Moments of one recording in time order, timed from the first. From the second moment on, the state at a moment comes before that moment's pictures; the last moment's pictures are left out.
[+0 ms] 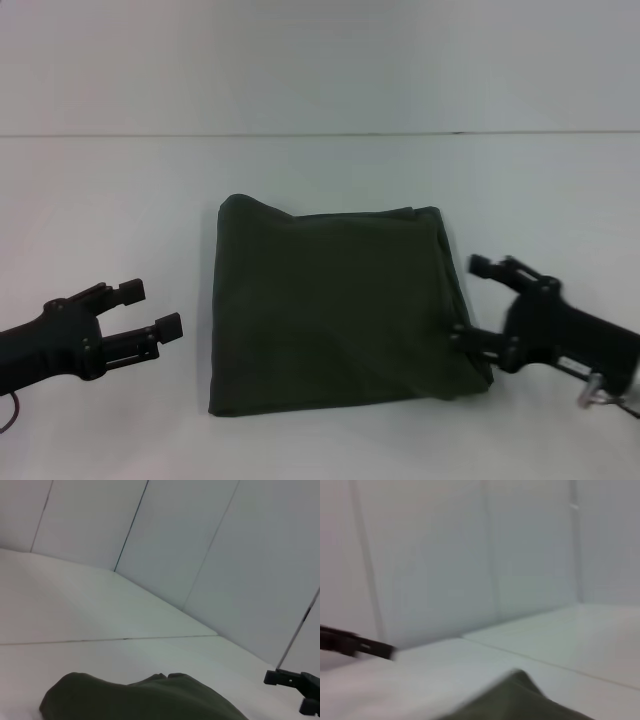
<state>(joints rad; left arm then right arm) -0.34 -2.08 0.42 0.66 2.01 1.67 -1.39 0.48 2.10 -0.47 -0.25 -1.88 -1.45 0.77</state>
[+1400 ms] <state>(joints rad) -0.44 -2.08 0.48 0.64 2.04 1.59 -1.82 0.47 2.09 -0.46 -0.17 -1.87 -1.45 0.62</state>
